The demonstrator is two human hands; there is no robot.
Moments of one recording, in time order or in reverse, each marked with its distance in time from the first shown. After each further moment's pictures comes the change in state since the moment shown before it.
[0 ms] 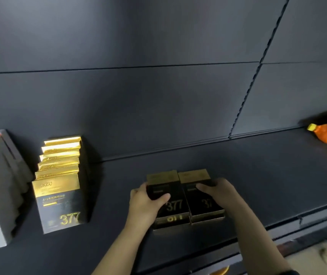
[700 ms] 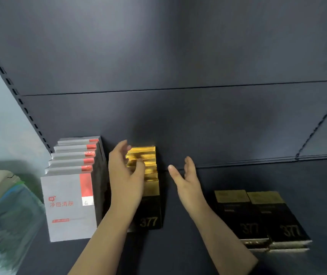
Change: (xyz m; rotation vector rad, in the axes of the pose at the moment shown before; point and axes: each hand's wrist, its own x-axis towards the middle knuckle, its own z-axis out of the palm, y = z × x) left_hand -0.010 0.014 -0.210 -0.181 0.692 0.431; right_hand -0.057 -0.180 0.203 0.587 -0.229 -0.436
